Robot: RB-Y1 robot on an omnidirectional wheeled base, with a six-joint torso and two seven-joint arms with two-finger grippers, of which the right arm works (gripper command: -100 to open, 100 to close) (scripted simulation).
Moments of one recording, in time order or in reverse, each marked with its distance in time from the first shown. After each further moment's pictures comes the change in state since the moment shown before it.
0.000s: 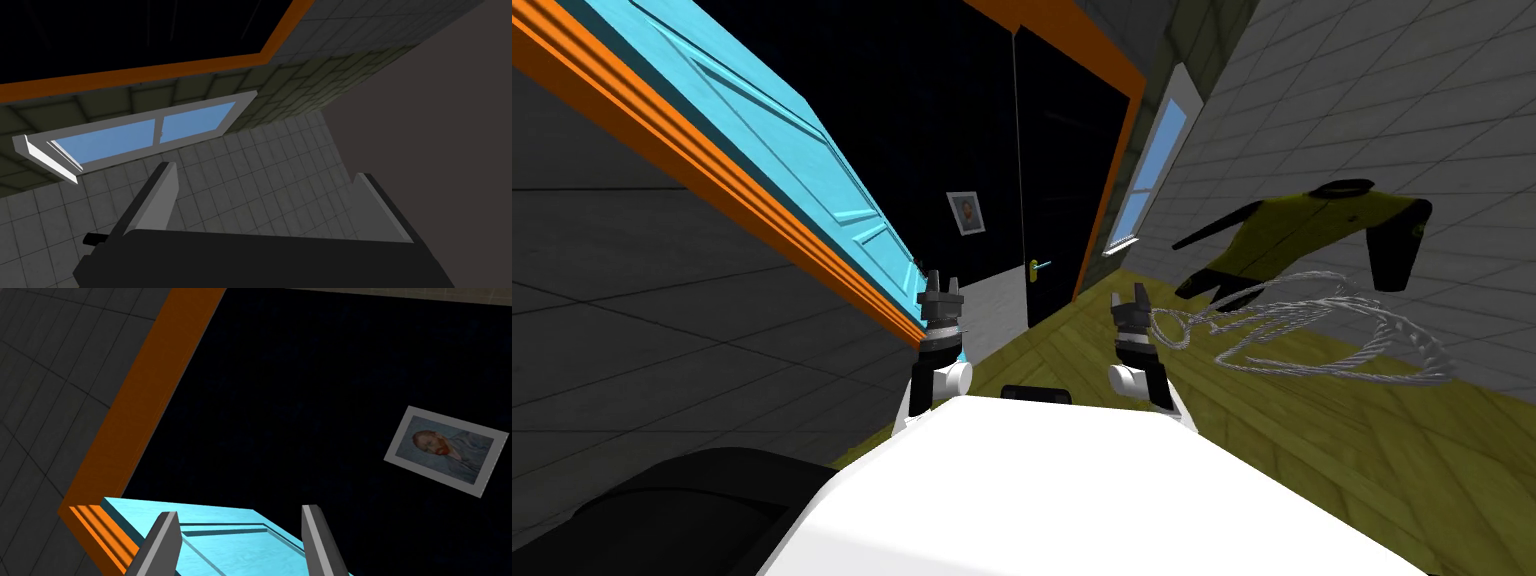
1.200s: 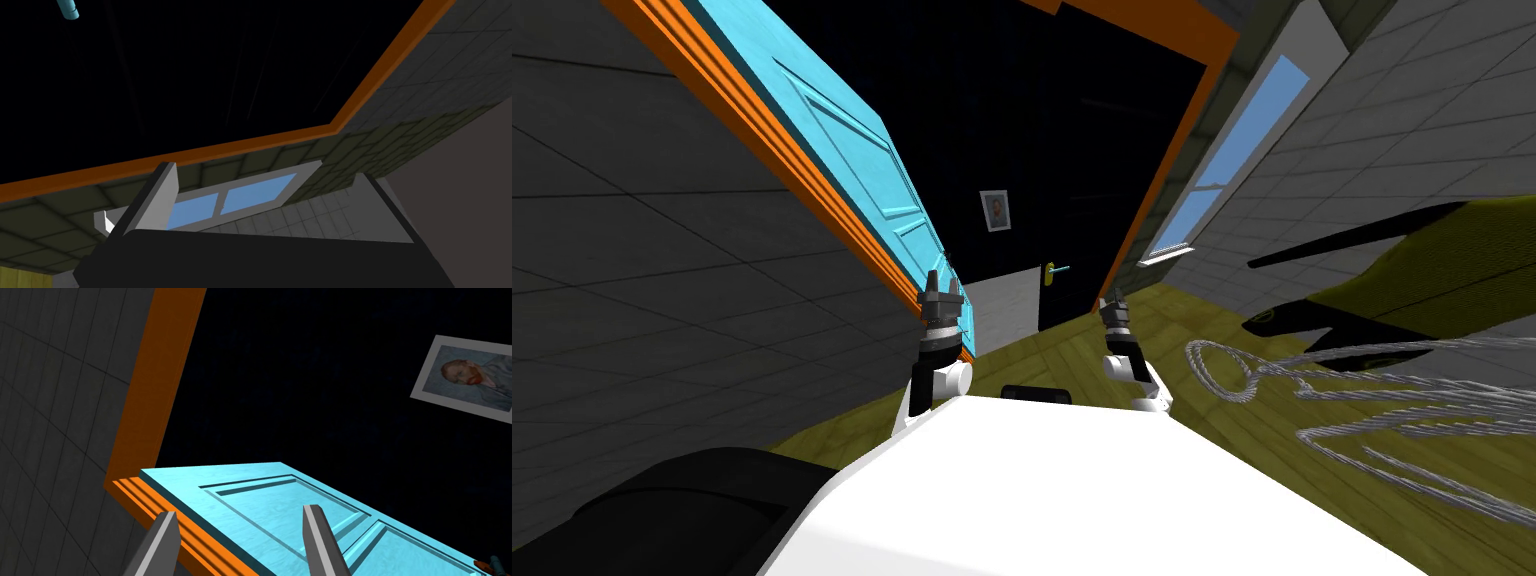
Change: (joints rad) arm -0.194 -0.084 -0.013 0.358 -0.015 -0.018 -0.045
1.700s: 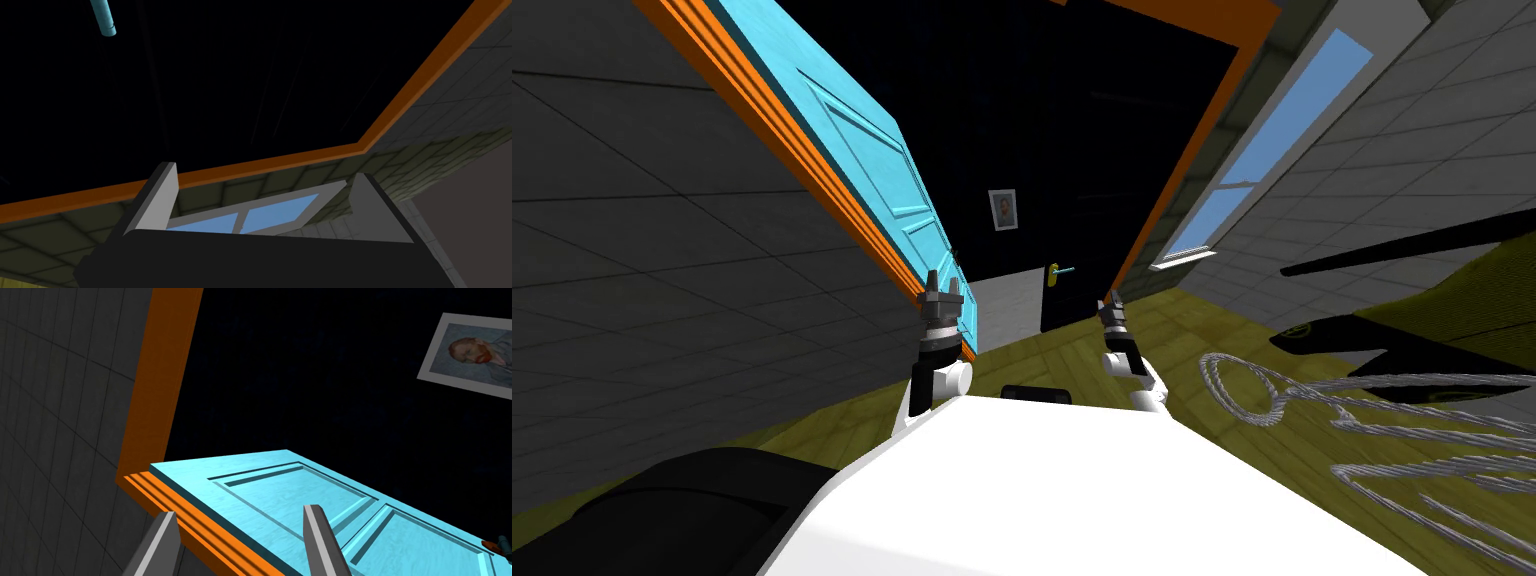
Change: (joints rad) arm -0.070 -0.031 -0.006 0.134 -0.006 -0.006 -0.018
